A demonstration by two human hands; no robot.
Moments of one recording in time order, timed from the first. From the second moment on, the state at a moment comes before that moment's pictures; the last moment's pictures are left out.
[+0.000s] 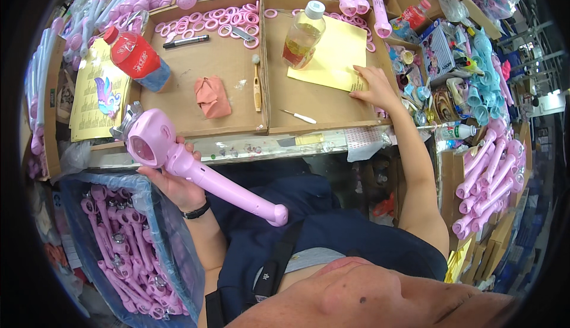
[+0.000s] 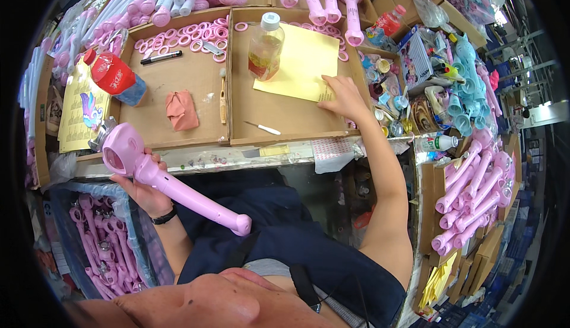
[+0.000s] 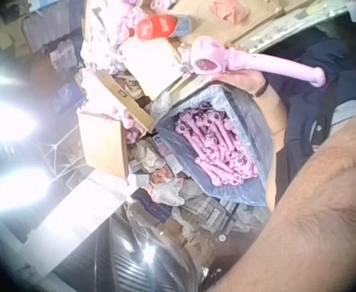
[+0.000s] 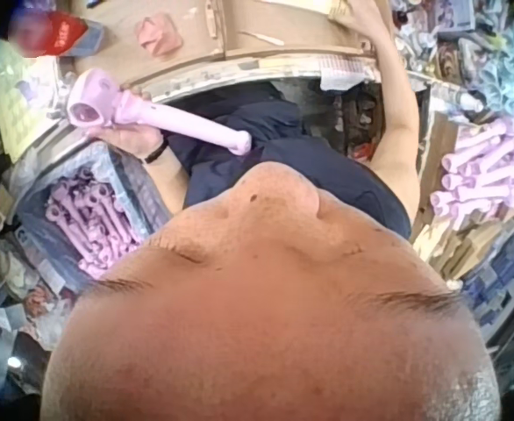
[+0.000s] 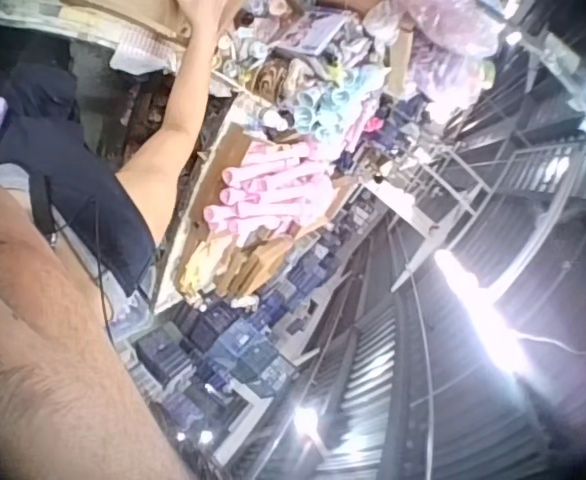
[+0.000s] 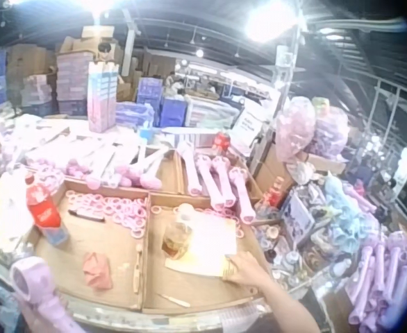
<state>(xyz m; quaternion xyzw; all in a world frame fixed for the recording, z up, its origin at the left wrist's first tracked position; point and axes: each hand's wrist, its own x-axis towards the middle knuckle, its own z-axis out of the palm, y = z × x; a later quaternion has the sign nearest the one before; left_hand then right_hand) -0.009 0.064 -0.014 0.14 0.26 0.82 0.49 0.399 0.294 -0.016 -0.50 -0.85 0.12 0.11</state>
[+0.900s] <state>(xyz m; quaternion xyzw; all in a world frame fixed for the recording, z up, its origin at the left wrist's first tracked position) -0.005 0.060 -0.013 0.16 0.25 0.83 0.48 0.378 0.323 -0.051 -0.46 -0.84 0.24 0.16</state>
